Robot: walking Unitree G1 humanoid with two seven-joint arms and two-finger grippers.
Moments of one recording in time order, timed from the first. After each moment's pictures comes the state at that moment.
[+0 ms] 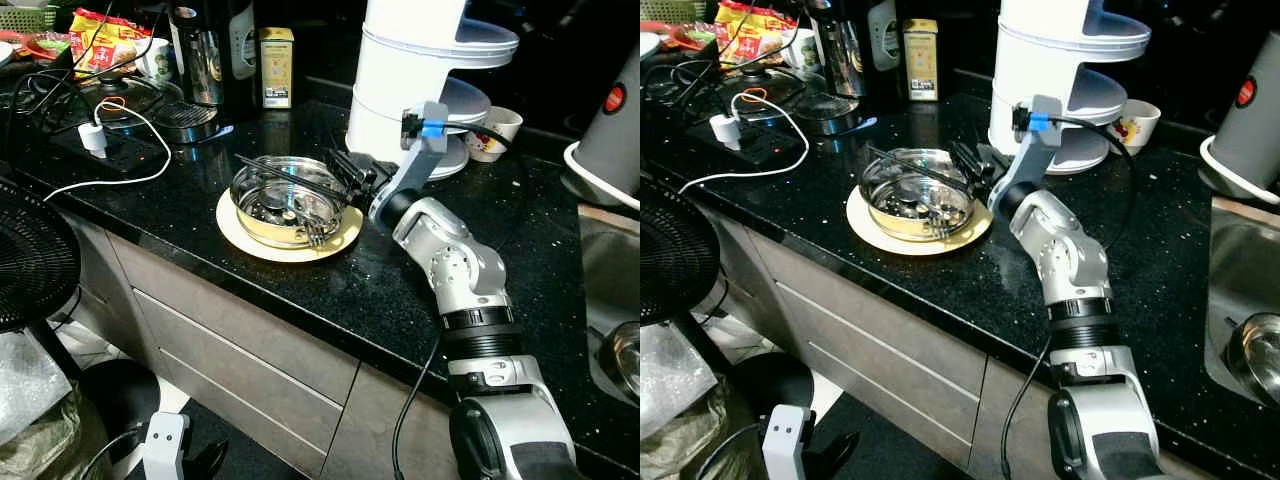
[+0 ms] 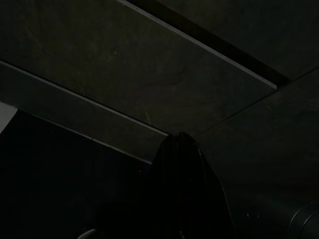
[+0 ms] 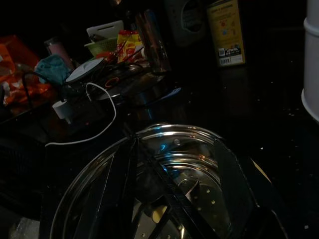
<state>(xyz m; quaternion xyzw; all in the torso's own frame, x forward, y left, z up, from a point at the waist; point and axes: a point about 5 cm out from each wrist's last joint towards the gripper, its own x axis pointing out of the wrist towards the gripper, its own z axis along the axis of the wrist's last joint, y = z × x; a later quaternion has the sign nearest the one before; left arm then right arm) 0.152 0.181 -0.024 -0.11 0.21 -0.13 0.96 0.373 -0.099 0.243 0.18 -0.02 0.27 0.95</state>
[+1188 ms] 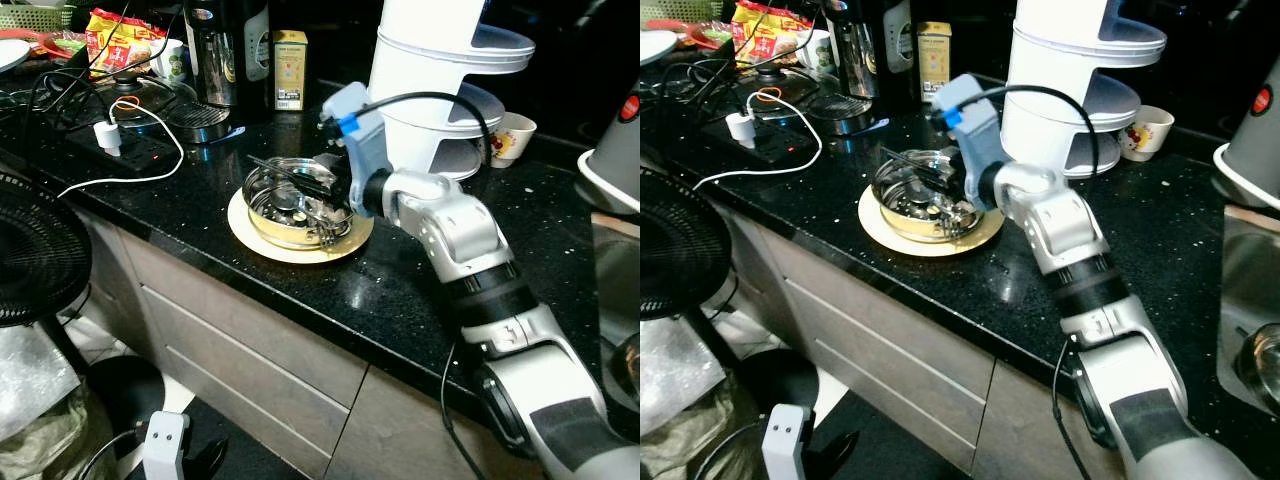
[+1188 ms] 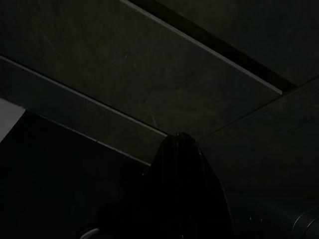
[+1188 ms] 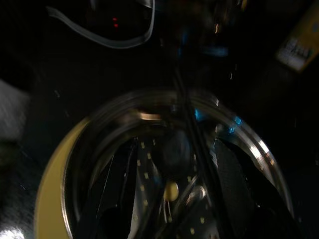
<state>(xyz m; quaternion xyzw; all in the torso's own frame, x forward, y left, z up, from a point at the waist) 0.154 0.180 -0.022 -0.11 0.21 -0.14 0.96 0.377 -0.067 0.271 -0.16 0.06 0.35 0.92</state>
